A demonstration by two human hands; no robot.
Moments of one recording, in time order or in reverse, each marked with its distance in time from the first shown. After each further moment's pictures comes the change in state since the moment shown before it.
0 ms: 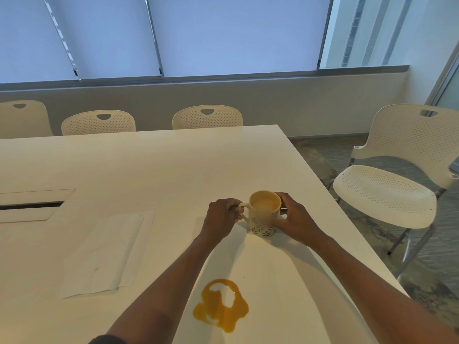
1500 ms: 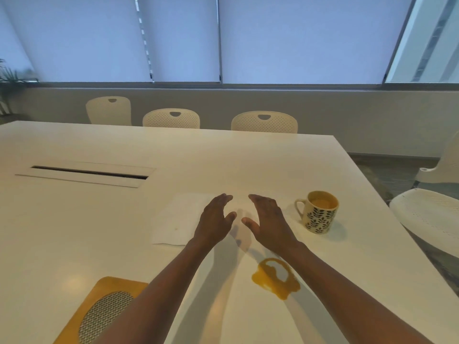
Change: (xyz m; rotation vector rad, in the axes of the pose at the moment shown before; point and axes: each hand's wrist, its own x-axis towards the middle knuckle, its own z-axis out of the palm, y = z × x) left_hand -0.115 -0.037 -0.136 0.390 0.184 -0.143; right_hand -0.029 -0.130 0.153 -0.432 -0.017 -0.362
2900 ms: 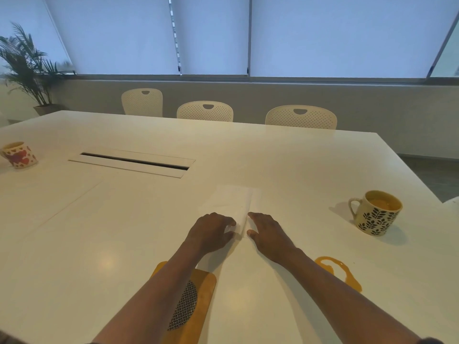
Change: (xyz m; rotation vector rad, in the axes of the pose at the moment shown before) left_hand -0.046 -0.116 -0.081 0.392 -0.232 0.102; right_hand 0.015 -0.084 0.101 0.047 -0.326 0.055
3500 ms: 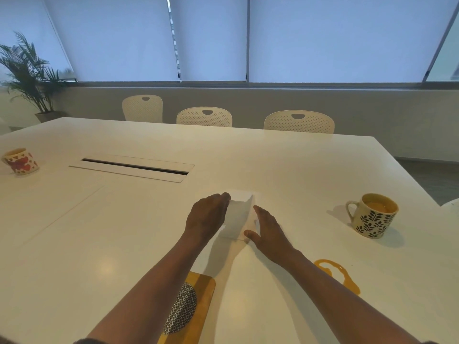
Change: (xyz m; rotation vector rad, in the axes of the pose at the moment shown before) left_hand 0.019 0.008 -0.036 0.160 0.363 -0.015; right_hand -0.001 -0.003 -0.007 0.208 0.106 0.053
